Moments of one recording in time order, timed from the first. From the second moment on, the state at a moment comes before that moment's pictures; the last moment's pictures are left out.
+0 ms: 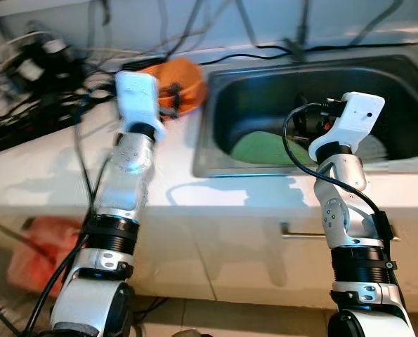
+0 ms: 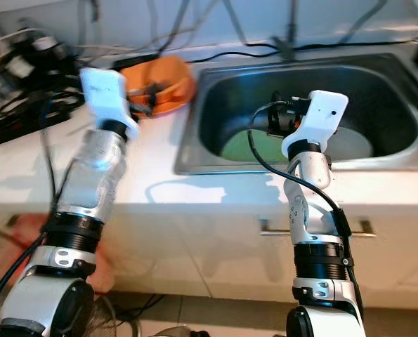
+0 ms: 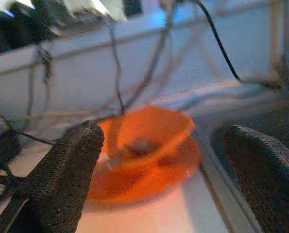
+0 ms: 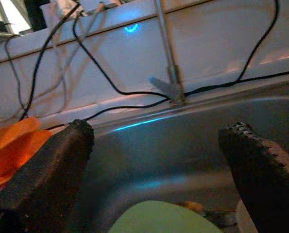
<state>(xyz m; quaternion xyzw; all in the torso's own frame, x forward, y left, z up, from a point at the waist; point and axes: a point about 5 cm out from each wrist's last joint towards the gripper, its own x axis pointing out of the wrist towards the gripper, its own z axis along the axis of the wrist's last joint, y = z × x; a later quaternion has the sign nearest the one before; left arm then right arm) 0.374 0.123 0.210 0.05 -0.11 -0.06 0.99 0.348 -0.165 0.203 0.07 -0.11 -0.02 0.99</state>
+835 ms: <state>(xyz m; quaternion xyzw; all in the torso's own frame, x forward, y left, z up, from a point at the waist) 0.377 0.140 0.164 0.08 0.00 -0.07 0.99 0.345 -0.157 0.193 0.09 -0.07 0.01 0.99</state>
